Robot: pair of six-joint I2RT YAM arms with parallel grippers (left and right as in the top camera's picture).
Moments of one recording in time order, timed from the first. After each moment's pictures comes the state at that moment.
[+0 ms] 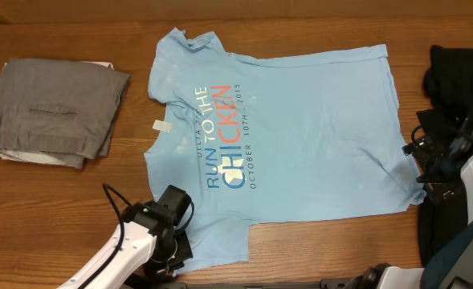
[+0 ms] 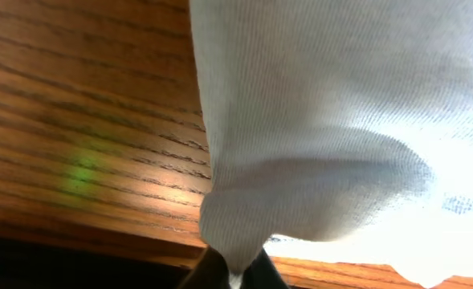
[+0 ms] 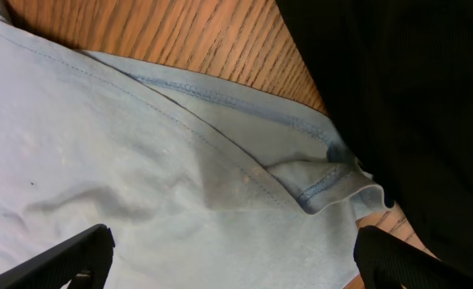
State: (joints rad) left arm -0.45 1.18 0.44 -0.99 0.17 -0.81; right arm -0.53 1.54 1.01 -0.84 -0.11 0.56
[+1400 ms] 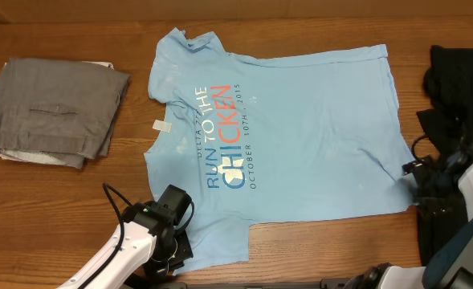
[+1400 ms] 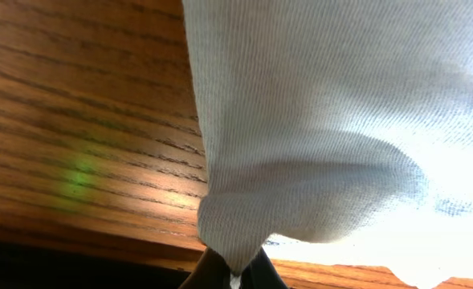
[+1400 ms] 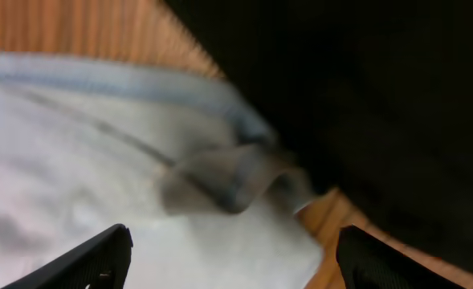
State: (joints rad) left arm -0.45 1.18 0.44 -0.99 0.17 -0.81; right arm -0.60 1.56 0.89 -0.81 -0.10 0.64
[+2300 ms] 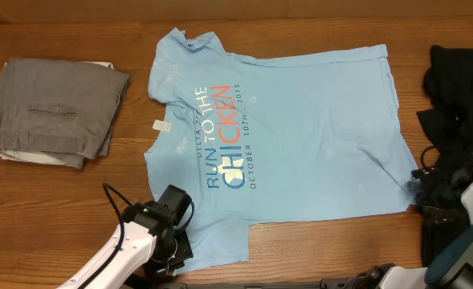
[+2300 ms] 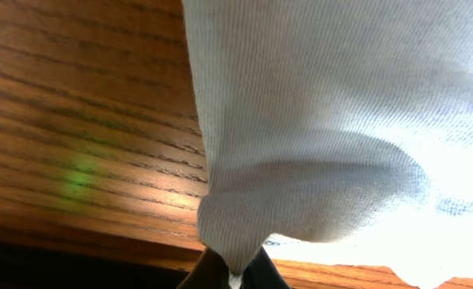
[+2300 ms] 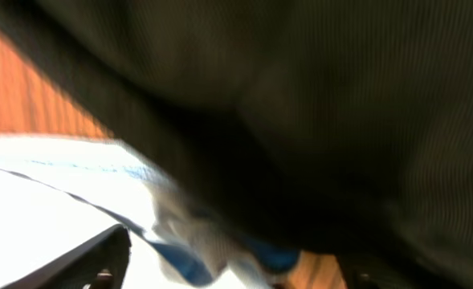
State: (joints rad) left arm -0.45 1.18 0.44 -0.99 0.17 -0.81; right arm -0.73 1.57 0.78 -0.58 -0.16 0.67
